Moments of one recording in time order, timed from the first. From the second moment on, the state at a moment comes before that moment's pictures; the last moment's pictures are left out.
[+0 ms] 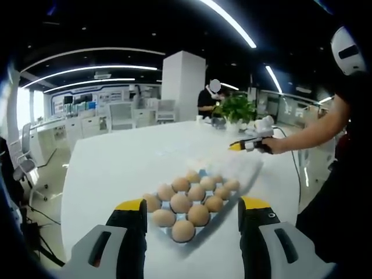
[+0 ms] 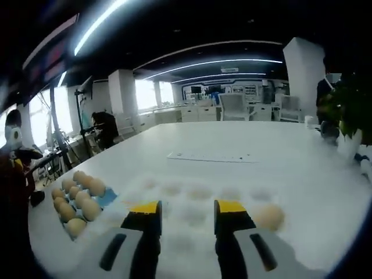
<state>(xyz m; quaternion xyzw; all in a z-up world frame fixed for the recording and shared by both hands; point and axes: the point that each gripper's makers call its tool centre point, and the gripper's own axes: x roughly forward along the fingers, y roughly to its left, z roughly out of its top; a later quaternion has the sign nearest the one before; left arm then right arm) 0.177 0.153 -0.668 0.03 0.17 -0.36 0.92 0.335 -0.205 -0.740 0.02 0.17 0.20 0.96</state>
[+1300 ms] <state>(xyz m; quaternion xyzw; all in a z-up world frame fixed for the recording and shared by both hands) 0.181 0.150 -0.665 0.03 0.17 -0.35 0.92 0.379 -0.310 -0.784 -0.02 0.22 0.07 0.97</state>
